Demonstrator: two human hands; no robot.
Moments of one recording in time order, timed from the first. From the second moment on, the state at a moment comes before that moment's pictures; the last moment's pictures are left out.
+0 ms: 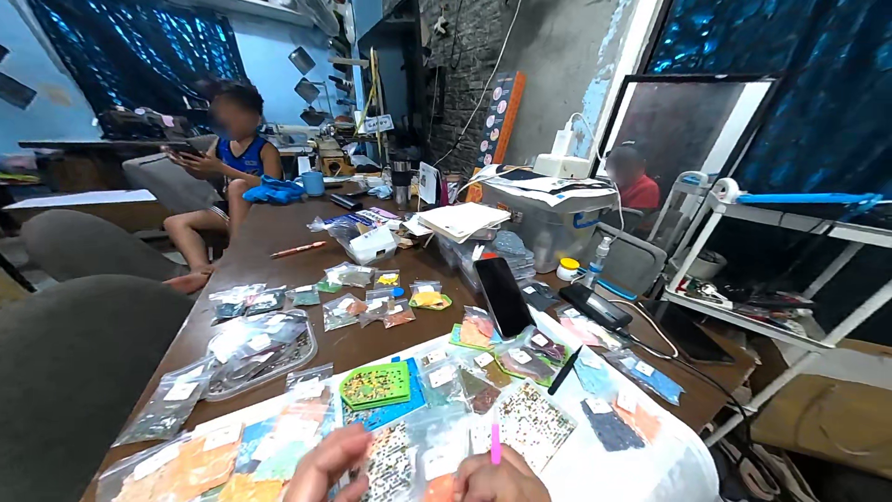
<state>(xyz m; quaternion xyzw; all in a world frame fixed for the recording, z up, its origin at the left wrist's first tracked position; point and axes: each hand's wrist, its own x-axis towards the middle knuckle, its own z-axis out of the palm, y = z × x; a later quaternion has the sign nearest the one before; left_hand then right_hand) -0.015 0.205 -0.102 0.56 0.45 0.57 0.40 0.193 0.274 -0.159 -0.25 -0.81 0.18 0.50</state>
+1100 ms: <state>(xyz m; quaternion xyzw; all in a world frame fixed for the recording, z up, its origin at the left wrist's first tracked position) -0.070 0.259 -0.125 0.34 0.51 0.62 0.49 0.269 0.436 -0.107 -0.47 -0.75 0.38 0.28</state>
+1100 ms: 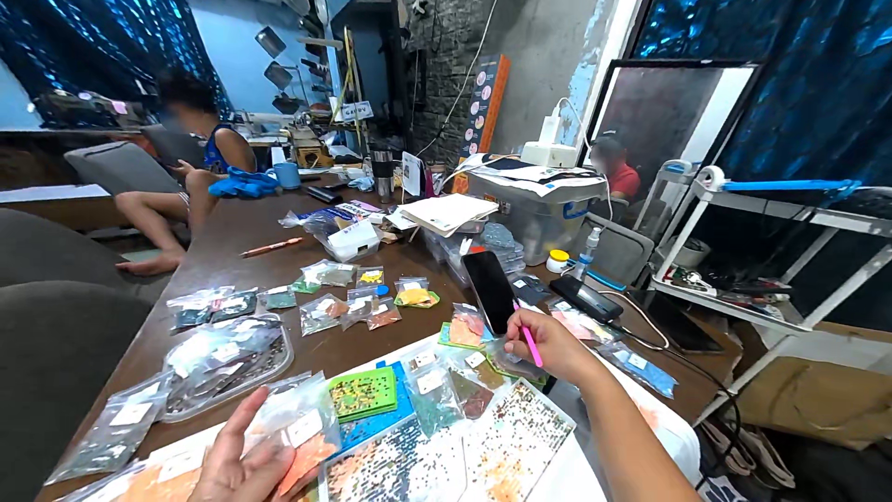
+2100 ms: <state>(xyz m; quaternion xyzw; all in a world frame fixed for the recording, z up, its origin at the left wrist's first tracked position) -0.063 0.260 -0.127 0.34 0.56 0.59 0.47 0.211 0.429 -0.096 -0.53 -0.71 0.41 0.21</state>
